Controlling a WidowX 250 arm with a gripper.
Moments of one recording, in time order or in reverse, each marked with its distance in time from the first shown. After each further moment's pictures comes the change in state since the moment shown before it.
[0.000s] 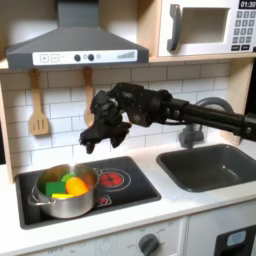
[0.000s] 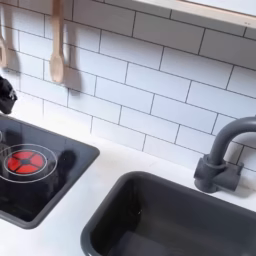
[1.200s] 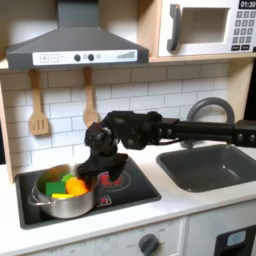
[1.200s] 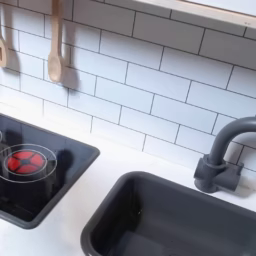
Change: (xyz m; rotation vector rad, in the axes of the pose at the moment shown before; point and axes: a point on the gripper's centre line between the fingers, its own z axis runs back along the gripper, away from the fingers) arm -0.055 0.019 -0.031 0.013 0.162 0.026
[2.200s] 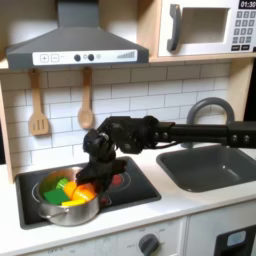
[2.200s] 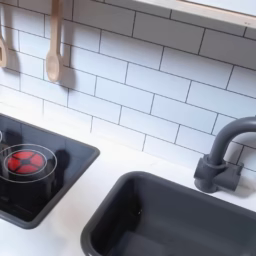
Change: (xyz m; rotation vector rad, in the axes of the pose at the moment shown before) arm -0.011 0.000 -0.009 -0.015 0.055 -0.007
